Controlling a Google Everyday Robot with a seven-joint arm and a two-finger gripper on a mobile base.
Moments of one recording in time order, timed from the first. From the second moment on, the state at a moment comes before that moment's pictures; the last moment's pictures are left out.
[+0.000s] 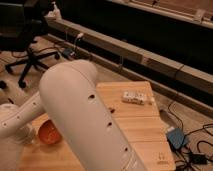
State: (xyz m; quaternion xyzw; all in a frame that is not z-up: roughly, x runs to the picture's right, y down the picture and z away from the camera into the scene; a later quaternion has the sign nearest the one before) arm -0.369 0.274 0.752 -0.31 0.09 0.25 0.91
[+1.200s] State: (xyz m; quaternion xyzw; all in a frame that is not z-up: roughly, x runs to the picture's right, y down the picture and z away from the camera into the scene) arm -0.293 0.227 0.806 -0.26 0.18 0.35 0.88
